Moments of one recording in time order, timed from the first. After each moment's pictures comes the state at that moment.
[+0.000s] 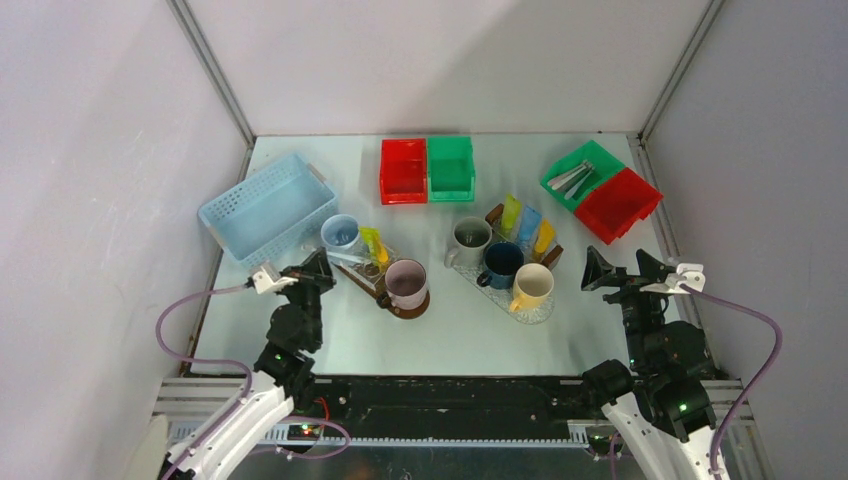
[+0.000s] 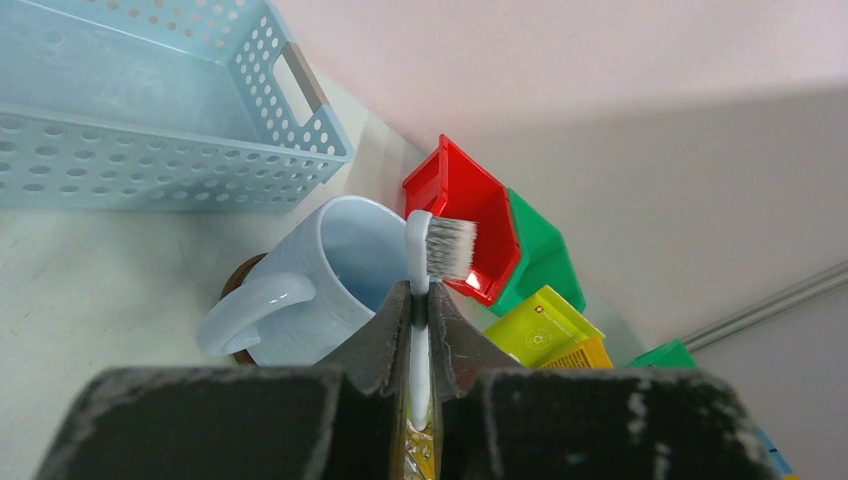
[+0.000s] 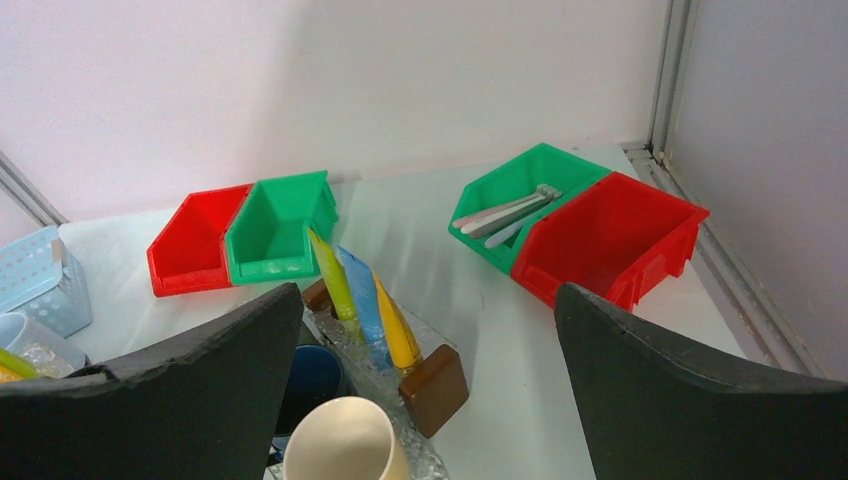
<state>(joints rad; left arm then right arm) -0.50 0.40 0.01 0.53 -0.65 -0.64 0.38 0.07 0.52 -0.29 0.36 0.15</state>
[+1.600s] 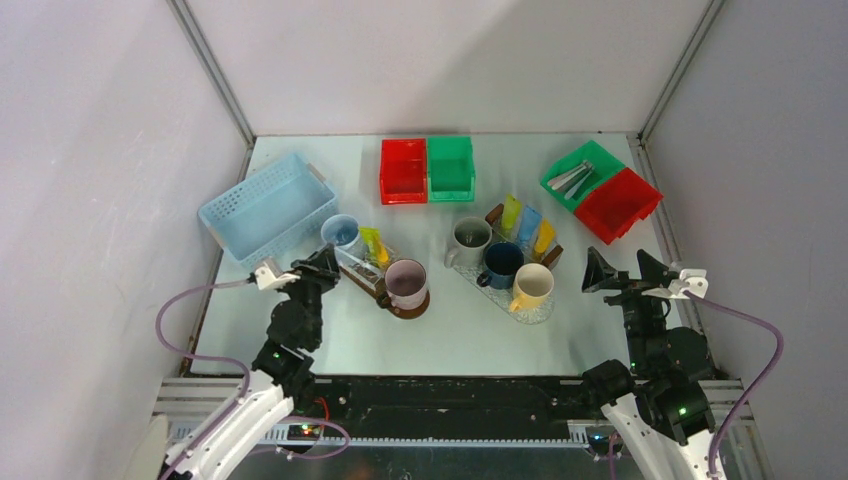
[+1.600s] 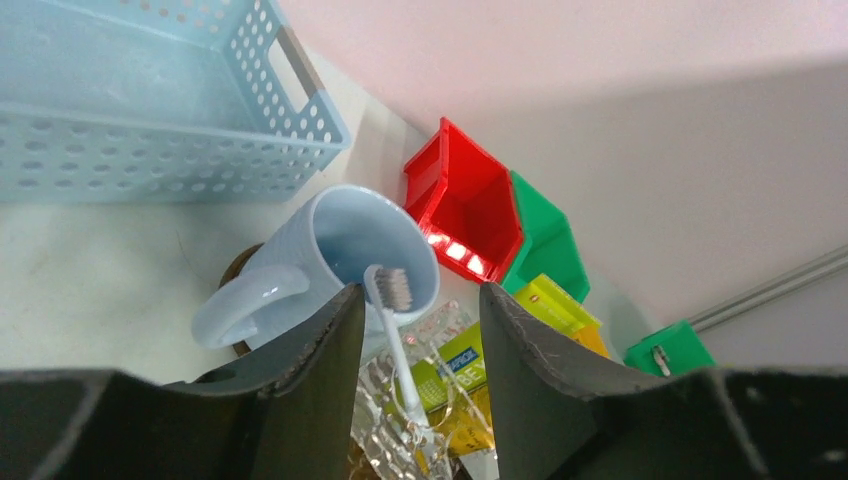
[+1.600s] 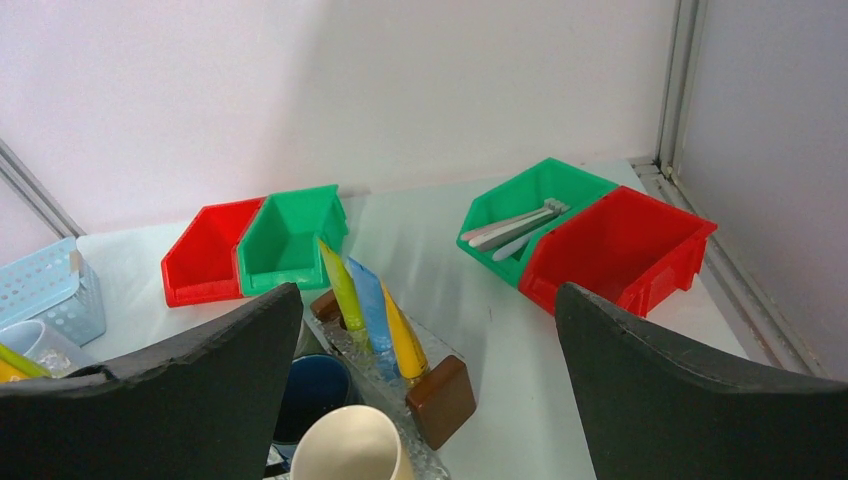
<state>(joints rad) -0.50 0.43 0.04 0.50 -0.62 -0.65 0.37 0.03 0.50 -0.27 0.34 0.14</state>
